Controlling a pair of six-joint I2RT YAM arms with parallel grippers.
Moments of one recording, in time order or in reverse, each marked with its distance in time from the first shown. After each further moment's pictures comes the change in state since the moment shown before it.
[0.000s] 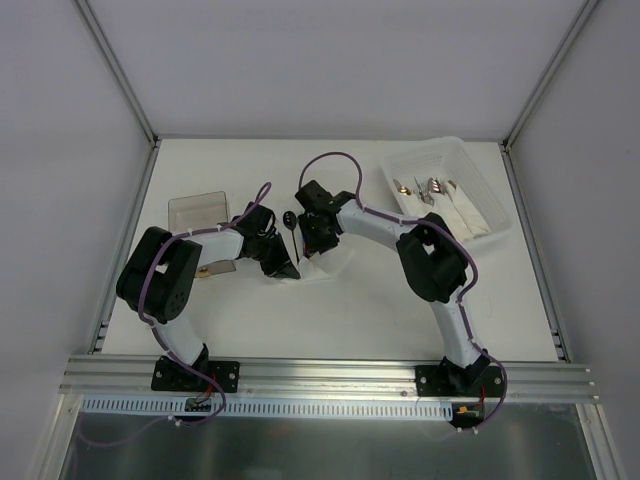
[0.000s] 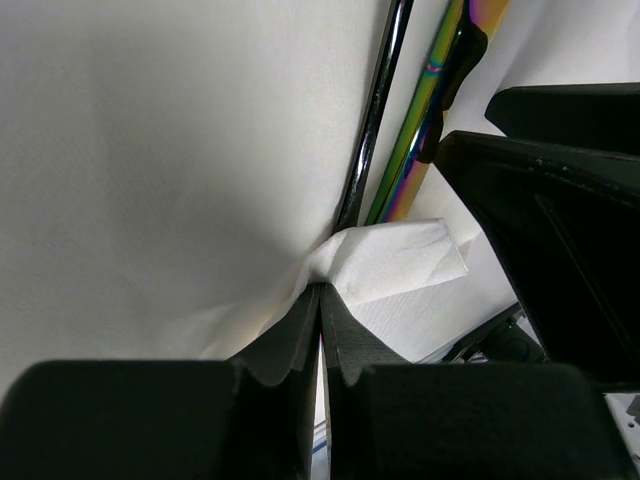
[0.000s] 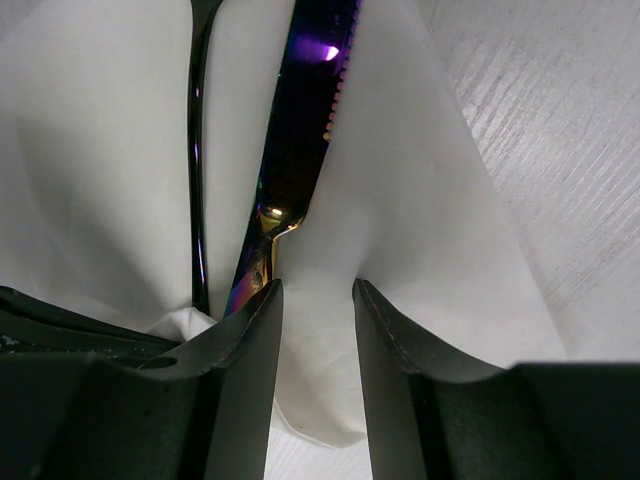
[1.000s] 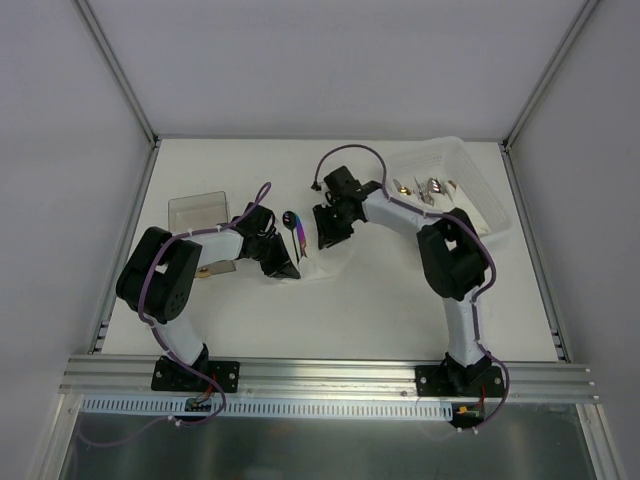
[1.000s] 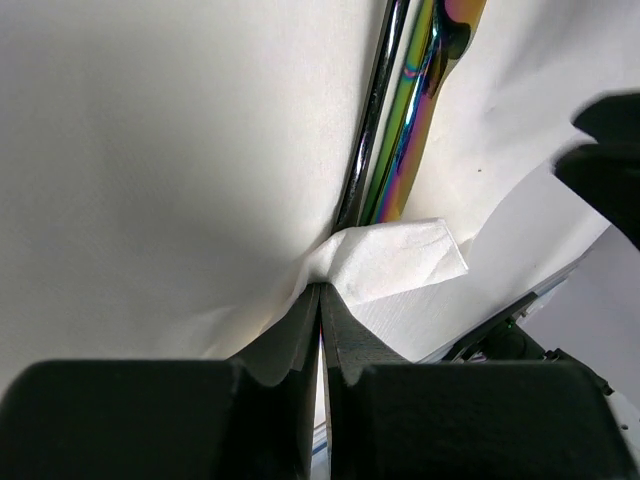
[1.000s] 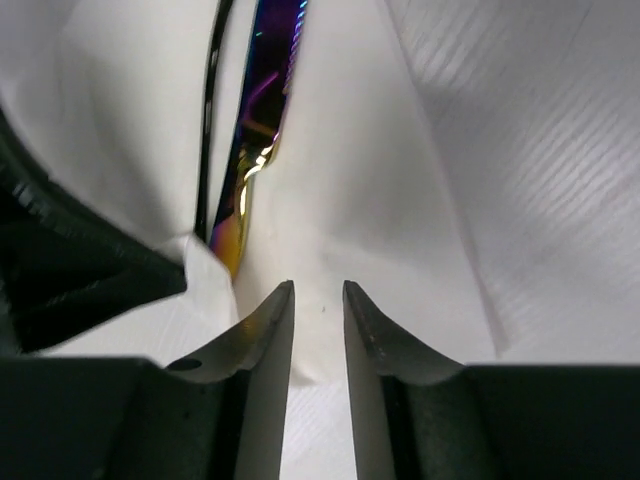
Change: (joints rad) left arm 0.001 -0.001 -0.006 0.012 0.000 0.000; right arm -0.115 -0.058 -0.052 0.029 -0.251 -0.143
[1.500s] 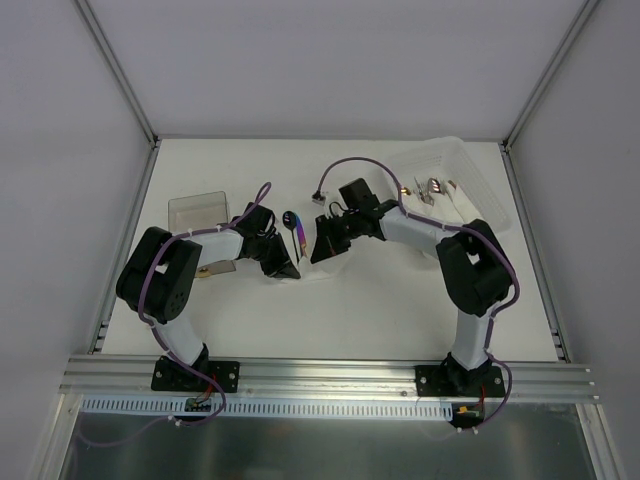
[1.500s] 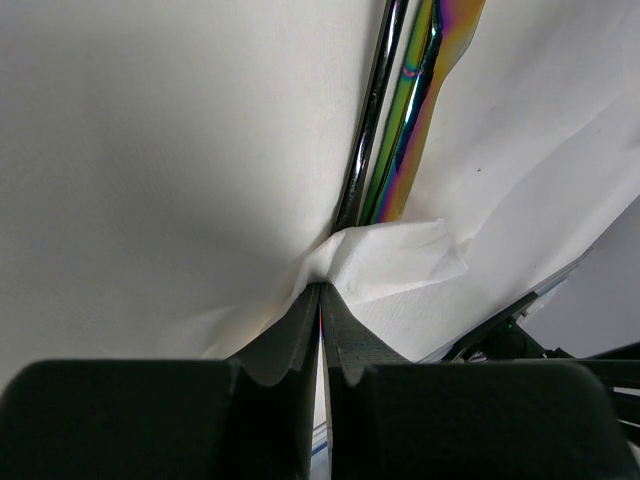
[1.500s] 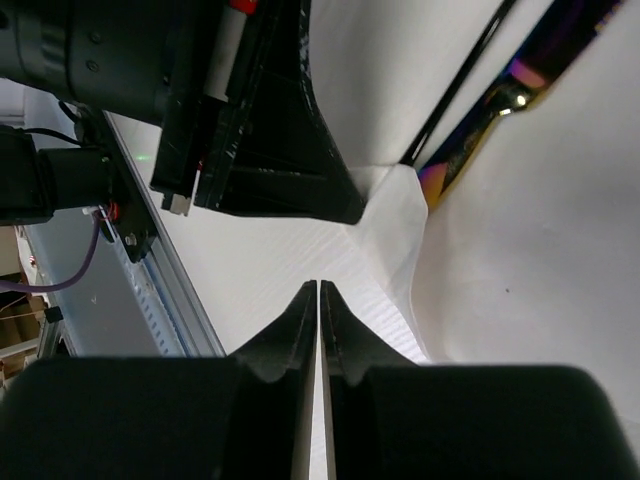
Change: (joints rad) left arm 0.000 0.000 0.000 0.000 0.000 0.002; right arm -0.033 -0.220 -0.346 0.317 -0.460 -0.011
